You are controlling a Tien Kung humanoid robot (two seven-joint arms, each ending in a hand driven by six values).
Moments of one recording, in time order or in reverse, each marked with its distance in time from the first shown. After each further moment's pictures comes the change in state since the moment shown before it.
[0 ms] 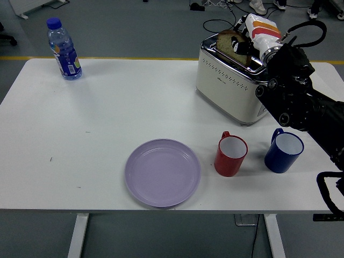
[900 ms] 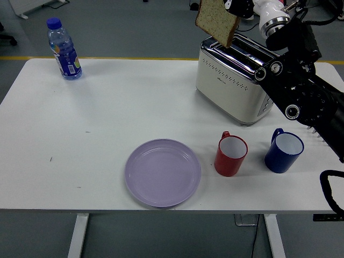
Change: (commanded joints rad) left arm 0.009 -0.001 -0.013 0.000 0.009 -0.004 0.004; right arm -0.057 -0.077 0.157 0.389 -0.011 -0.101 -0.033
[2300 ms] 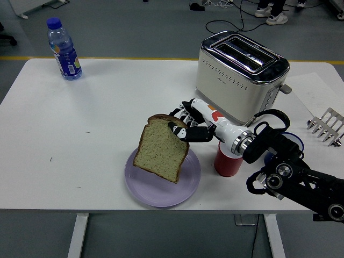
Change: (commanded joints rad) left arm 0.012 -0.003 -0.034 0.000 0.035 -0.001 0.008; right arm -0.376 -0.219 -0.437 0.735 0.670 0.125 -0.157
